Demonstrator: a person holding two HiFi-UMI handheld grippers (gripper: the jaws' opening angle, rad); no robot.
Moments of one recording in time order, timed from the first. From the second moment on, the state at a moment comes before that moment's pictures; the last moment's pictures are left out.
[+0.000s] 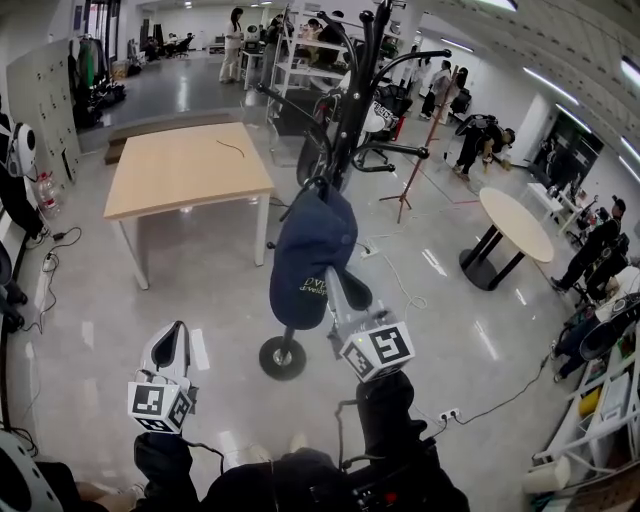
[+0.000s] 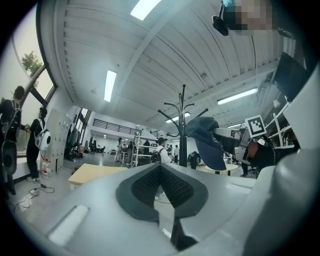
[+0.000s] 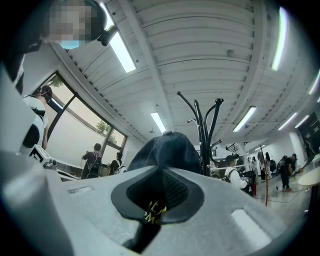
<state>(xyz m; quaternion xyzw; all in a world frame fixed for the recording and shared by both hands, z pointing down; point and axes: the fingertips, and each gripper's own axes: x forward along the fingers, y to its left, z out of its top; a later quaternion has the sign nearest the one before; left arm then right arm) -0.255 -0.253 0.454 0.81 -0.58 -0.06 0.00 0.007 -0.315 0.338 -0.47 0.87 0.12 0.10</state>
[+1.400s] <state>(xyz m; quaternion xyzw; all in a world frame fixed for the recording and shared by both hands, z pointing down) -0.164 -0.256 0.440 0.81 -0.58 -0.04 -0.01 0.076 -0.284 0.375 -0.43 0.89 0.10 0.11</state>
